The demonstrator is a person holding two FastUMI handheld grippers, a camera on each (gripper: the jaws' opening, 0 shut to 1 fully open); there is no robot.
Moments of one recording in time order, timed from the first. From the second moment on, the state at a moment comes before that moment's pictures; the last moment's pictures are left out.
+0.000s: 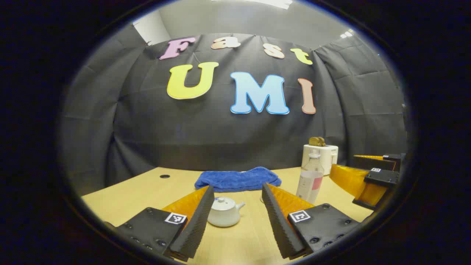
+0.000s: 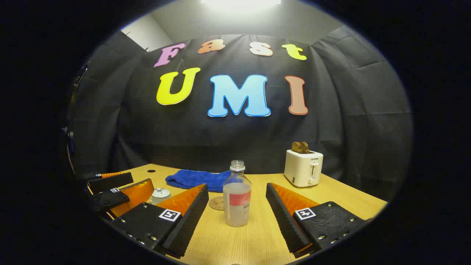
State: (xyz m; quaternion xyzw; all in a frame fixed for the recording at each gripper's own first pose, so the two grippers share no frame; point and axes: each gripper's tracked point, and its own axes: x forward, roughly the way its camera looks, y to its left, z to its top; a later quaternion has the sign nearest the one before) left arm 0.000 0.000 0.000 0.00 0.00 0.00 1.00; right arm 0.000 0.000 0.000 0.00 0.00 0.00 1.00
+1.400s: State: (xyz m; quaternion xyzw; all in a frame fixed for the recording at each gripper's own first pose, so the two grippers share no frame) left arm 0.085 0.039 -0.048 -0.01 0.06 0.00 1.00; right arm 0.022 -0.022 -0.023 0.01 0.03 -0.02 1.00
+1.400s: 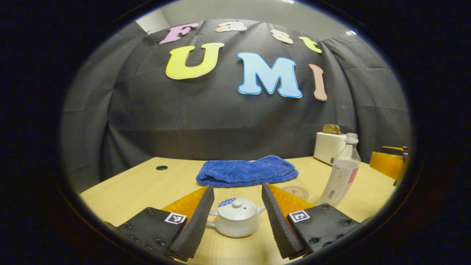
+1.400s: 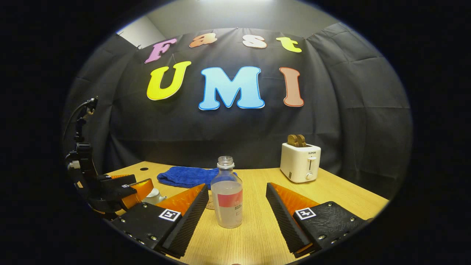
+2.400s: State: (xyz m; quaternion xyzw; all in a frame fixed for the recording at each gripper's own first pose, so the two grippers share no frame) left arm 0.109 0.042 -0.072 -0.01 0.12 -0.01 0.99; right arm 0.024 -0.042 -0.043 0.04 0.06 -0.05 1.00
